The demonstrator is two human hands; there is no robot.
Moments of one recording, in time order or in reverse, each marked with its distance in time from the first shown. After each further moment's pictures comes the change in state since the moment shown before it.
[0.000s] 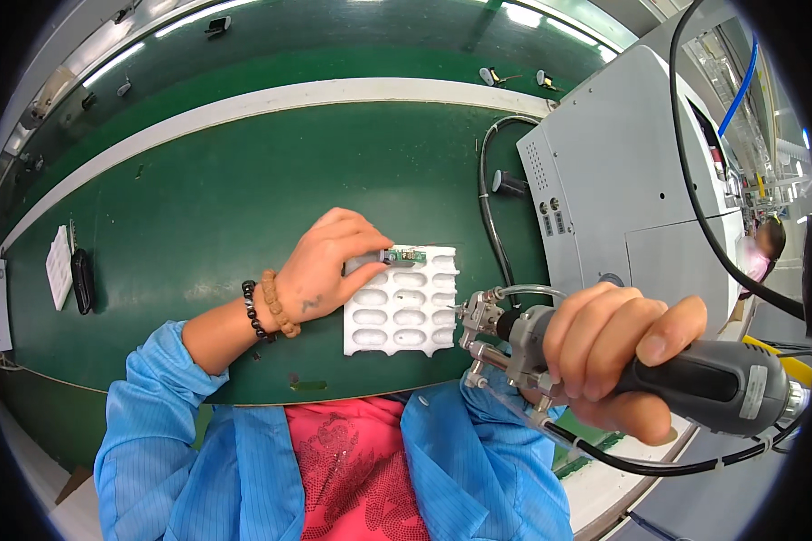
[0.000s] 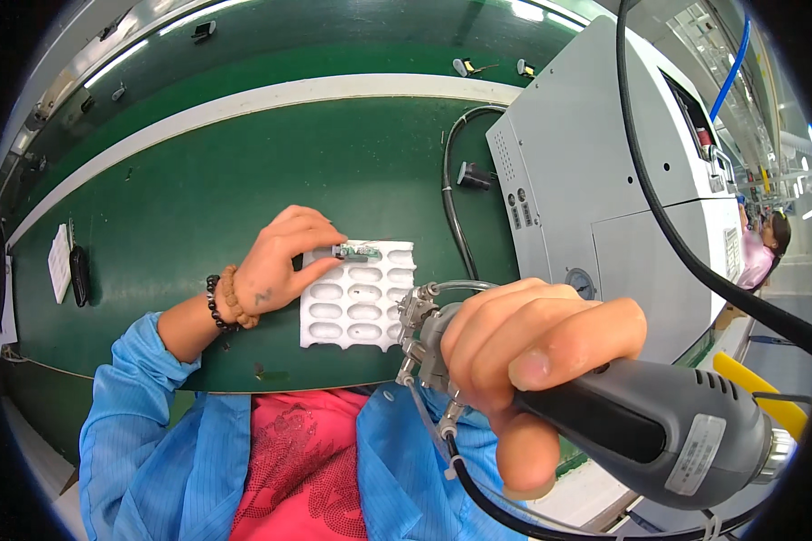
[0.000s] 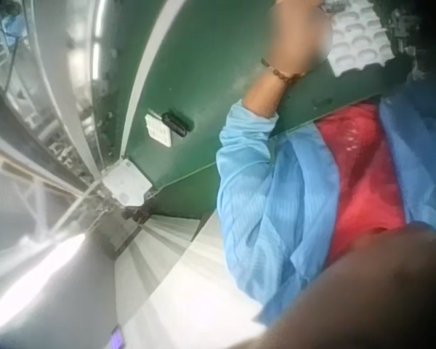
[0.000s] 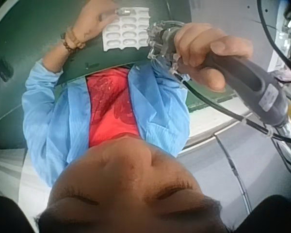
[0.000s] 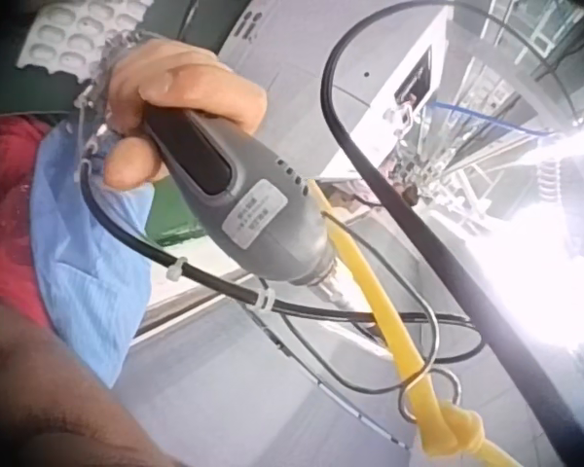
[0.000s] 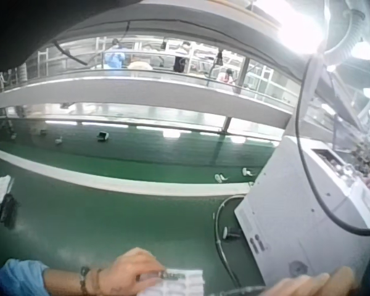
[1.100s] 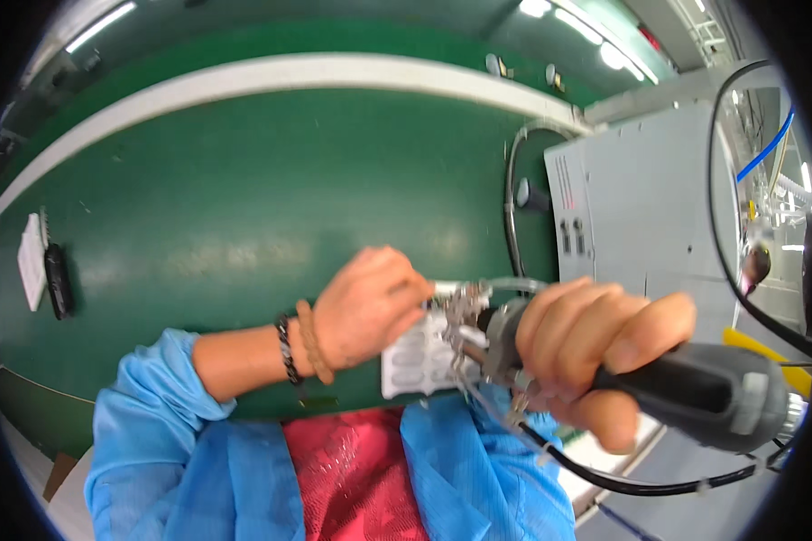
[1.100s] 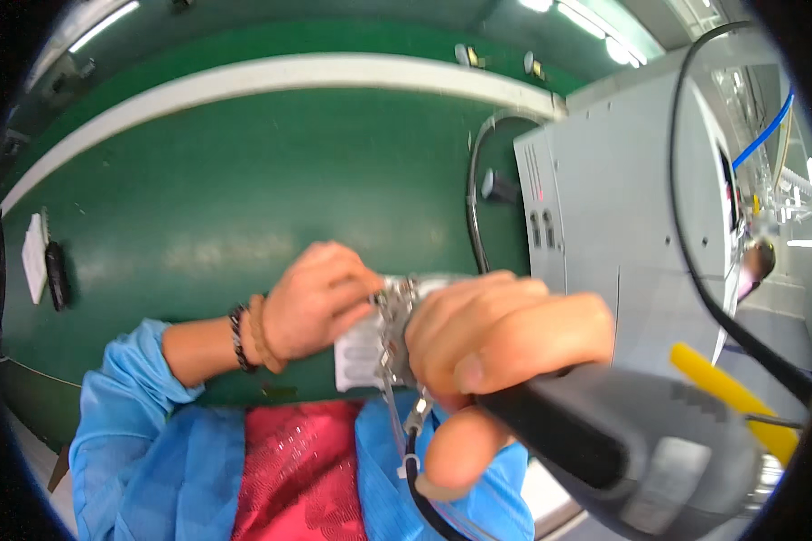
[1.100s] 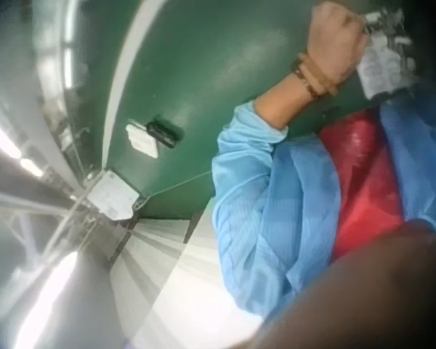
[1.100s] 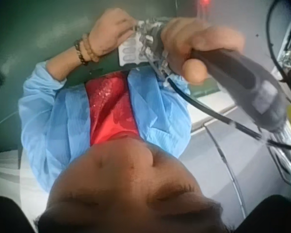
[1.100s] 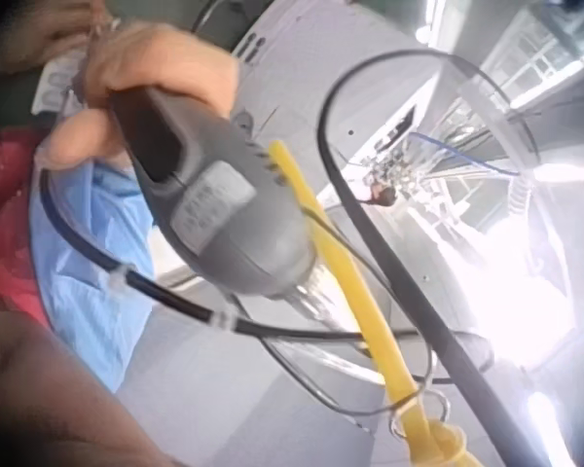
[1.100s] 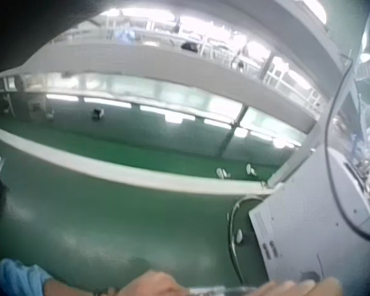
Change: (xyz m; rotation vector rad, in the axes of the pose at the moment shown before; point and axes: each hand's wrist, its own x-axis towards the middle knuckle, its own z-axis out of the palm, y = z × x) left_hand -0.013 0.005 0.026 -0.123 0.035 0.090; right_hand 0.027 0.059 0.021 -0.086 -0.085 0.184
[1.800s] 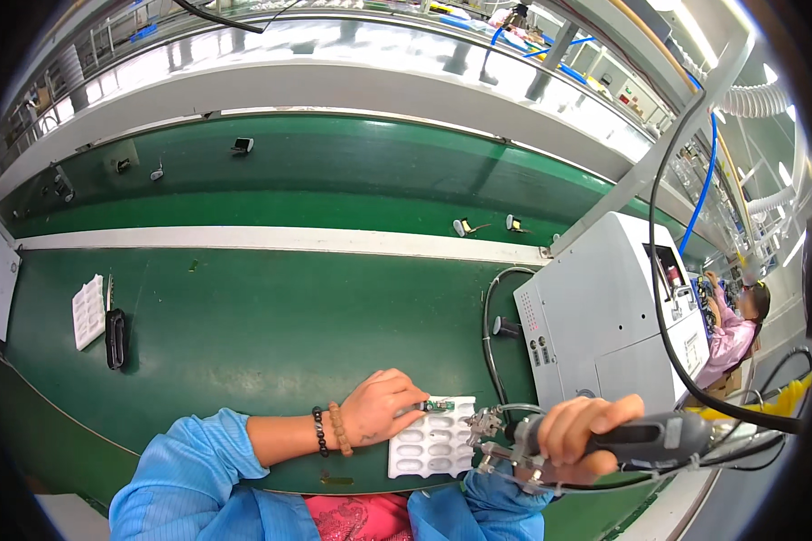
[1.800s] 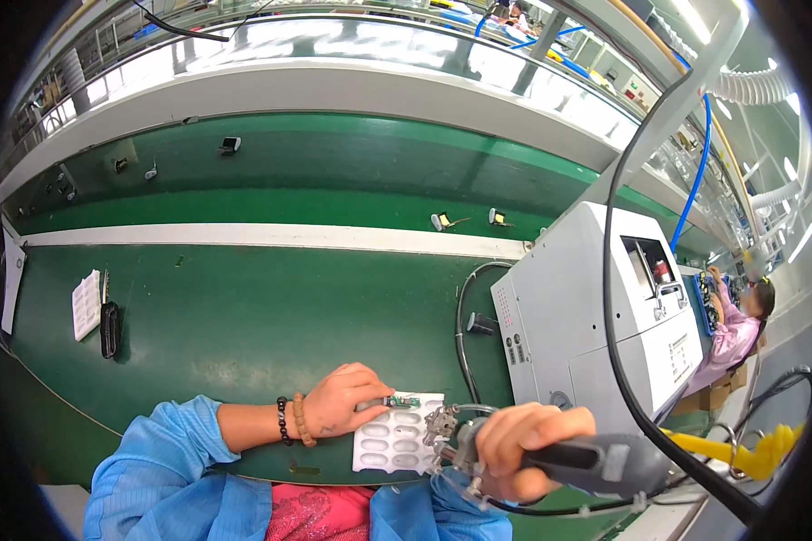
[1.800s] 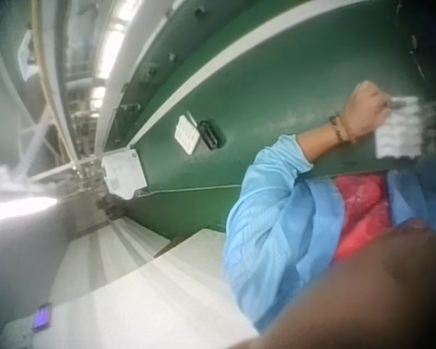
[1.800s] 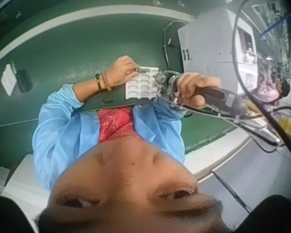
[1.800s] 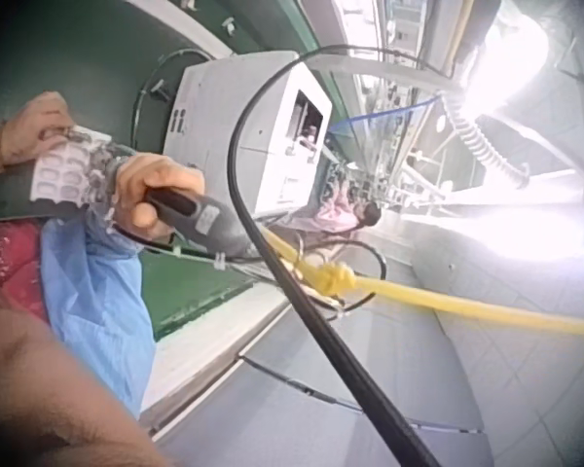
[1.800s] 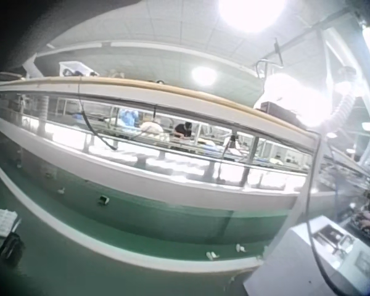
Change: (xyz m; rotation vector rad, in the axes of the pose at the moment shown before) left_hand -0.004 0.004 0.000 0.045 0.010 0.012; right_hand -0.034 -0.057 -0.012 0.104 0.181 -0.270
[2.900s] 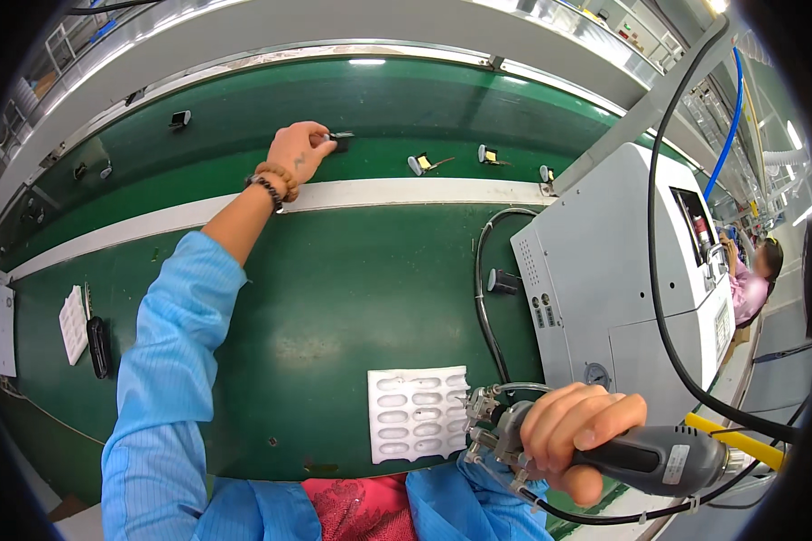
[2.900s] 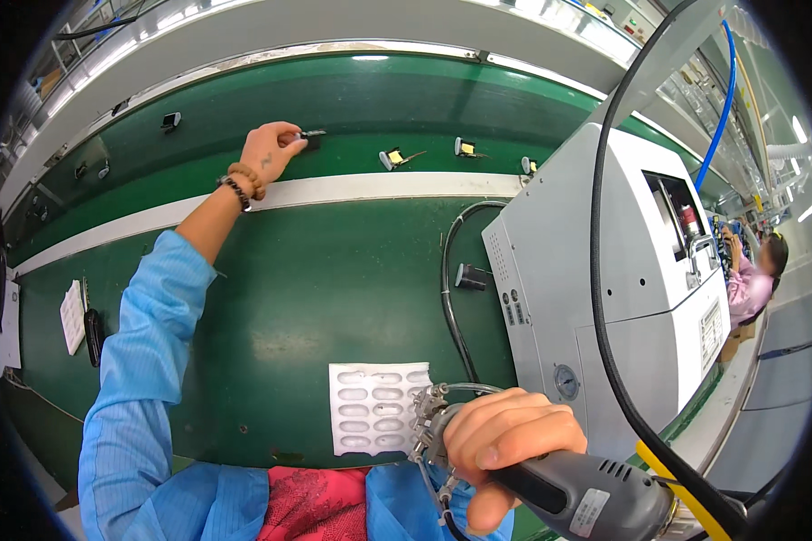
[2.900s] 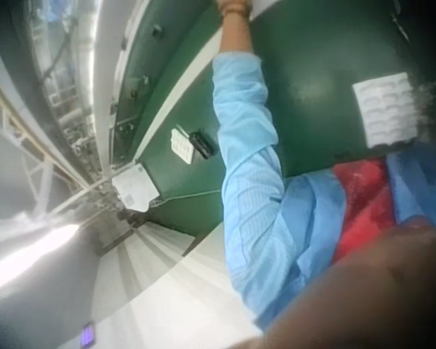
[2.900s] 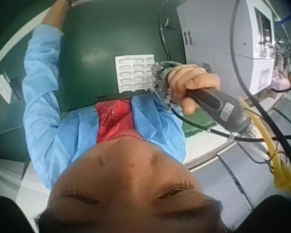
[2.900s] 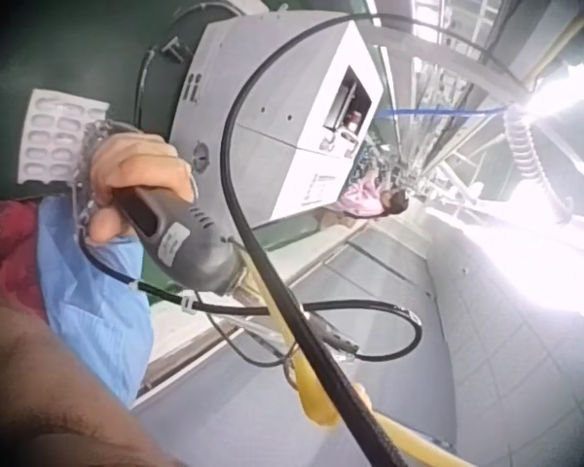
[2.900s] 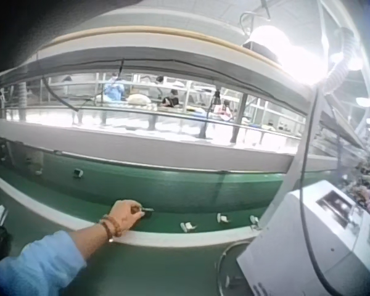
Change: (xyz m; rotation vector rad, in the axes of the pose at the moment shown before) left_hand 0.185 -0.208 -0.141 0.463 0.275 -0.525; right_hand 0.004 0.003 -0.031 -0.084 -0.147 0.161
